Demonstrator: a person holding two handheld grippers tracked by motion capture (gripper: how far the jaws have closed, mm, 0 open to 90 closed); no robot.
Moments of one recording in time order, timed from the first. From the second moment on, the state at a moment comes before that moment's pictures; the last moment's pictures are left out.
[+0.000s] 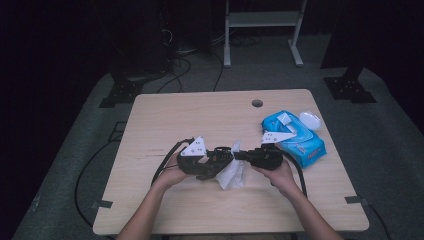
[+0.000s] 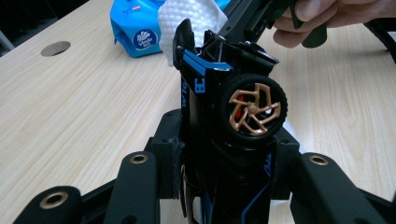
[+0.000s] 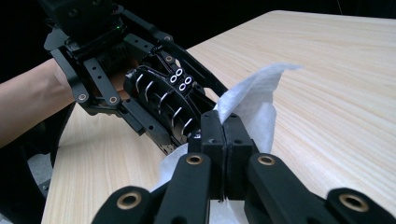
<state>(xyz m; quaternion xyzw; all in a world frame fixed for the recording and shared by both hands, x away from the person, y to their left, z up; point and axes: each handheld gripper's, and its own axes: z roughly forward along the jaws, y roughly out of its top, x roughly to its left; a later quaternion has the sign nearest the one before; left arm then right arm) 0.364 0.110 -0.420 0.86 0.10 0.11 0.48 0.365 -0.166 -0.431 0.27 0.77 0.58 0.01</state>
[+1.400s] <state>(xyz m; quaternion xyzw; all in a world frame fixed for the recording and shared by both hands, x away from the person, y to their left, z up) 0.414 0.087 -0.432 0.90 0.12 0.08 0.41 0.373 -0.187 -0.432 0.30 0.77 0.56 0.02</state>
